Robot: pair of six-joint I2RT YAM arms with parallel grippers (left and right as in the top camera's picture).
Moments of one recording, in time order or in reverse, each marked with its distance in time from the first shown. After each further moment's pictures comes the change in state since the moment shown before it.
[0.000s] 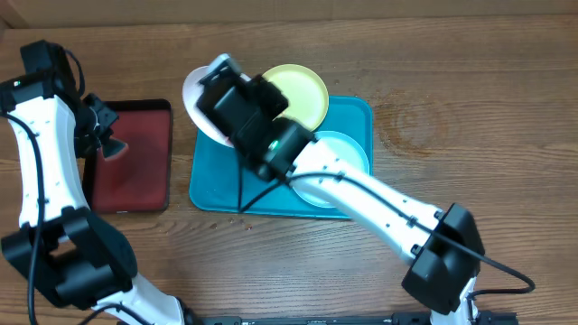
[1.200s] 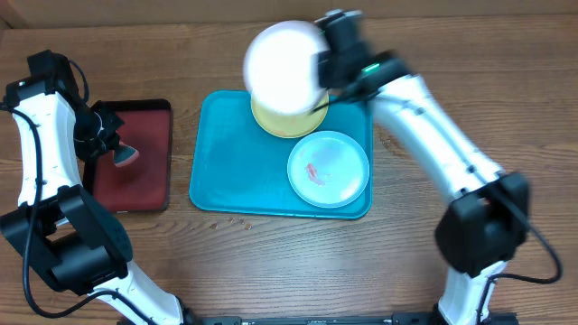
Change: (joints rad) left arm 0.017 0.074 -0.003 -0.003 0.088 0.040; right arm -0.548 -0.005 -0.025 -0.187 -0.612 0.596
